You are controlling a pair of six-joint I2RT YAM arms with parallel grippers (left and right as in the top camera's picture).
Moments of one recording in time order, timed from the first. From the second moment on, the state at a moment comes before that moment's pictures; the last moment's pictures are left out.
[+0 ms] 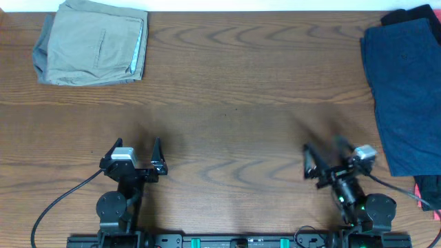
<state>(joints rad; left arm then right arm) 0.00 0.01 0.02 -0.11 0.07 -0.14 -0.07 0.01 0.01 -0.01 -0.55 0.50</state>
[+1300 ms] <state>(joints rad) 0.00 0.01 0.02 -0.11 0.07 -0.14 -0.07 1.22 1.39 -0.73 -0.10 0.11</state>
